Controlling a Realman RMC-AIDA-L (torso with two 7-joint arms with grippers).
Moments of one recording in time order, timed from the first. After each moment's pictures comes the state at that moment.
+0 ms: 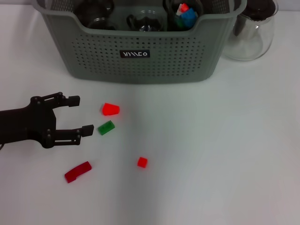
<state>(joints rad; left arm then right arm) -0.37 -2.13 0.40 0.85 2.23 1.80 -1.22 1.19 2.10 -1.35 -0.85 -2.93 -0.93 2.53</state>
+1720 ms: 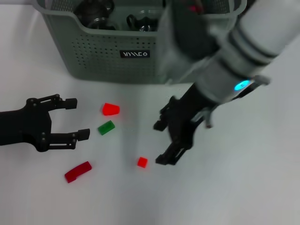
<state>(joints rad) -0.36 -2.12 0.41 0.88 2.23 1.85 -1.22 0.92 2.11 -1.60 -1.06 -2.24 -1.59 2.13</state>
